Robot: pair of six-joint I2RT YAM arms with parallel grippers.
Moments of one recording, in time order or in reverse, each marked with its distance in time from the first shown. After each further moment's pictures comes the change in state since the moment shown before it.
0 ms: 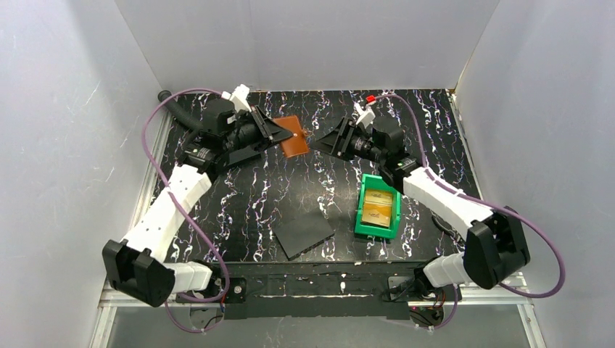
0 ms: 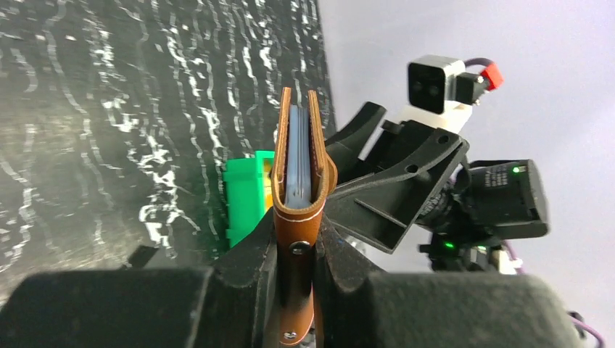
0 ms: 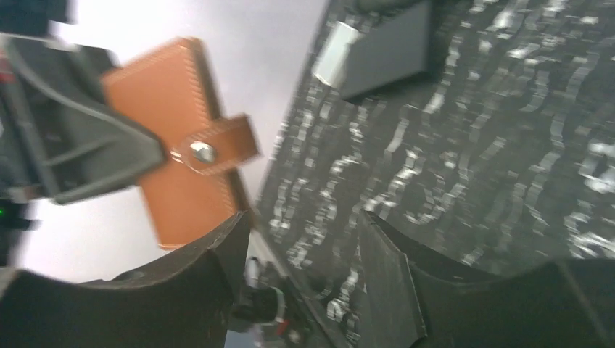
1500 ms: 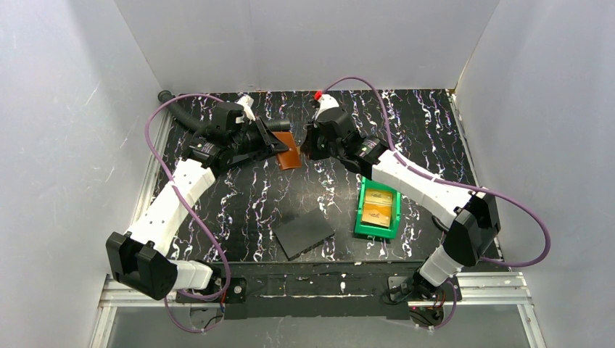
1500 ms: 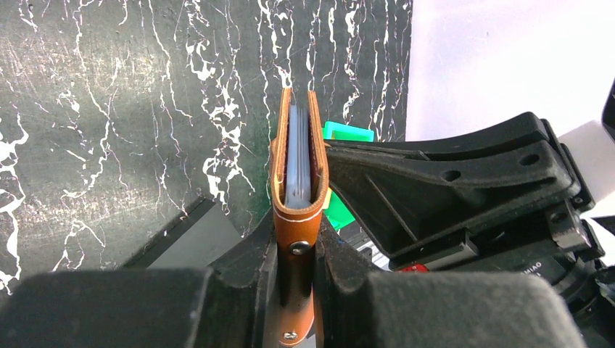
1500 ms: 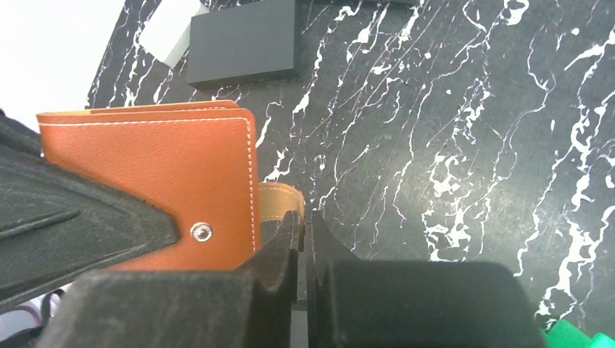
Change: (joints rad) left arm -0.024 0.032 0.058 -0.281 -0.121 0.089; right arm 0.290 0.192 0.481 -0.674 0.592 -0.509
